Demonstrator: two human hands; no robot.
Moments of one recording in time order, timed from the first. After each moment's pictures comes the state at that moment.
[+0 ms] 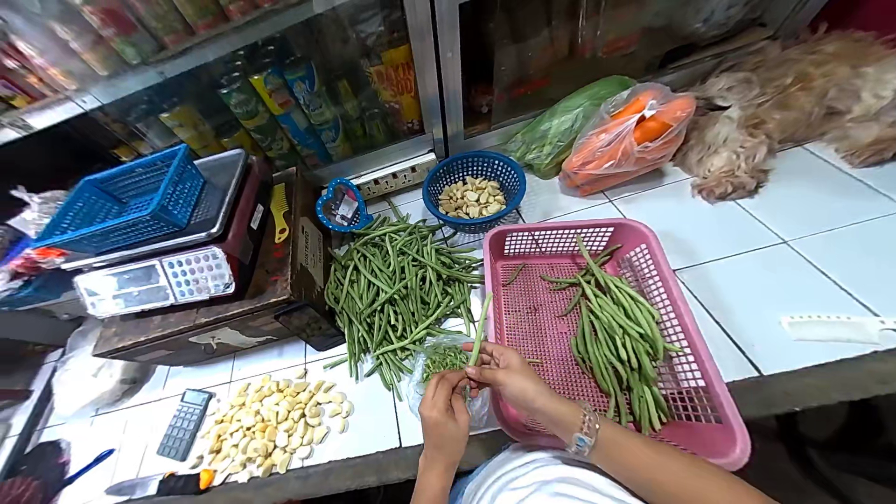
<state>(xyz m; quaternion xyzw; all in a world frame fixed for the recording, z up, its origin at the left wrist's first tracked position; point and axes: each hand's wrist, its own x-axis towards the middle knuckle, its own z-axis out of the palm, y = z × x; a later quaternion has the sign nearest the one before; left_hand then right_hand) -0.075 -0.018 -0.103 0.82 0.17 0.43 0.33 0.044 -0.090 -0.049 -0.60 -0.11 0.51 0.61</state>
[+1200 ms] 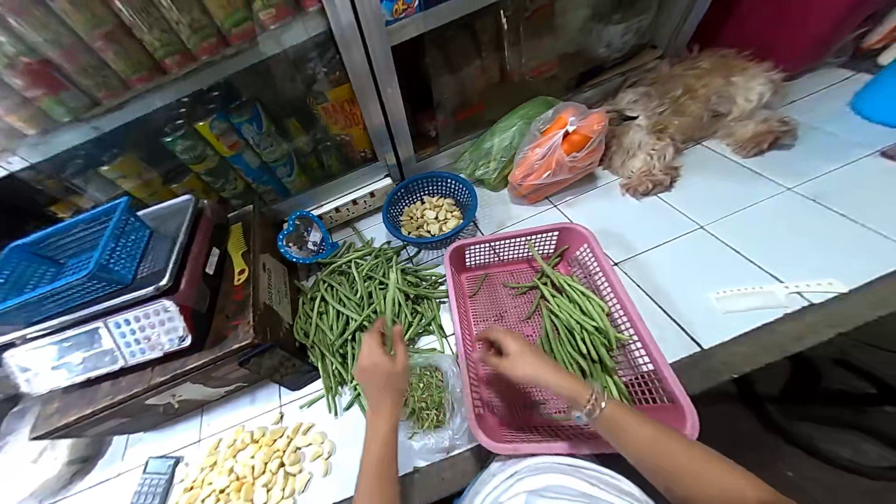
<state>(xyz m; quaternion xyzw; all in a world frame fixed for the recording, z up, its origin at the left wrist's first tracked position) -0.017 0.046 -0.040 0.88 0.33 0.27 0.21 0.121 -0.127 -0.056 -0.79 -0.33 0.37 0.35</state>
